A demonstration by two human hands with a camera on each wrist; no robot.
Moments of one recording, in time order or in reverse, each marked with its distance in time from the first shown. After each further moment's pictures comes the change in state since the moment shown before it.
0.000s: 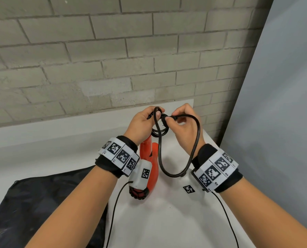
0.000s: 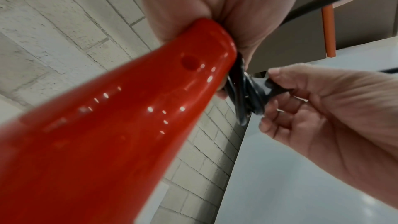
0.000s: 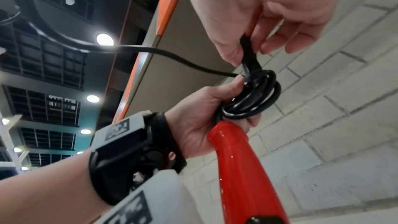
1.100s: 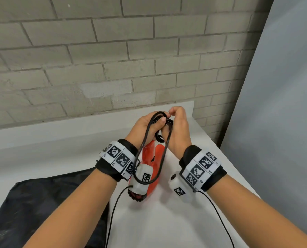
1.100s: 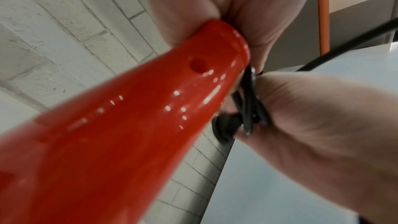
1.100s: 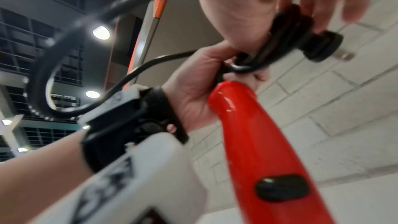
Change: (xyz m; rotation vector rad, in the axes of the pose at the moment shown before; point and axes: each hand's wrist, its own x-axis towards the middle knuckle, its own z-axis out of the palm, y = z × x) left_hand -0.015 0.013 0.001 -0.064 -0.108 -0.026; right_hand -0.001 0.011 0.025 -0.266 -0.011 0.053
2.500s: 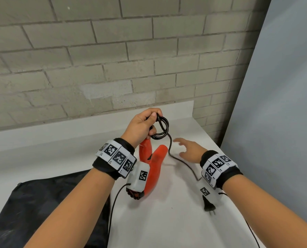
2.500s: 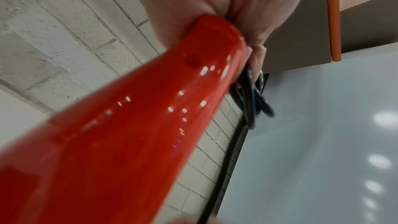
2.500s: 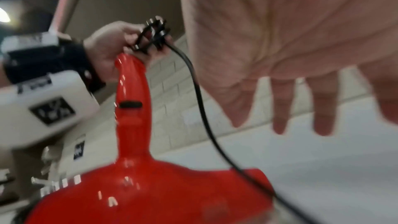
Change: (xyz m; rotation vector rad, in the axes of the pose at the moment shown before) left_hand 0.003 -0.002 -0.012 -0.103 0.006 -0.080; right_hand -0.001 0.095 -0.037 -0.509 -0.757 0.346
